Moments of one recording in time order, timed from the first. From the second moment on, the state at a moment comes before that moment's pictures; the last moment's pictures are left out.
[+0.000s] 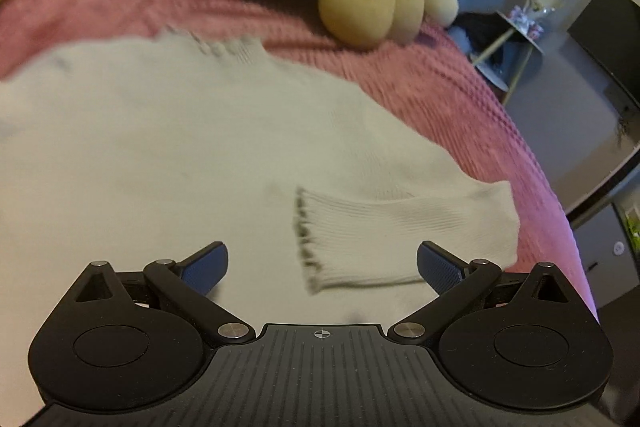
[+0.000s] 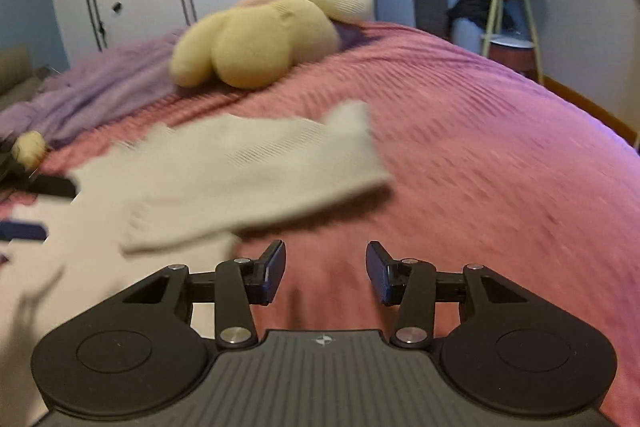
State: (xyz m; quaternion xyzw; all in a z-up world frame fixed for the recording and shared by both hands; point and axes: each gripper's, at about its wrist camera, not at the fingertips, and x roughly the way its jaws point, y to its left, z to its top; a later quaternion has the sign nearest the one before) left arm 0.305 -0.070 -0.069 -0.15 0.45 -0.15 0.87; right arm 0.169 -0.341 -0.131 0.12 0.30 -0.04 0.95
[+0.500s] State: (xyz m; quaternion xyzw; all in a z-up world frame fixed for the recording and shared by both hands) left arm 0.343 -0.075 -0.099 -0.23 0.49 -0.12 0.83; right arm 0.149 -0.358 -0.141 0.13 0.30 -0.06 0.94
